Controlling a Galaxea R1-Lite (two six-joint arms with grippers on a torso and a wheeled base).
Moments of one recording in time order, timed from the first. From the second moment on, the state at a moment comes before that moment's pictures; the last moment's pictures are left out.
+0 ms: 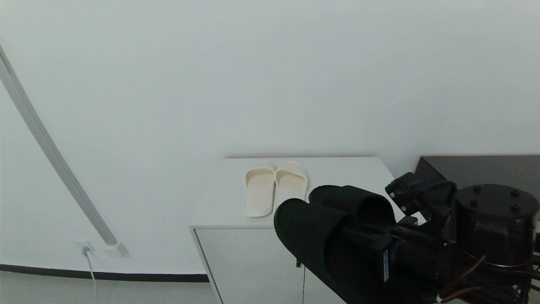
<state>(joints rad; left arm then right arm) 0.00 0.00 0.00 0.00 0.00 -0.01 0.82 1.54 -0.53 -0.72 -0.10 0.16</state>
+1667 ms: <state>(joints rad) 0.00 0.00 0.00 0.00 0.00 -0.01 0.85 1.51 -0.46 -0.73 -0.07 0.16</state>
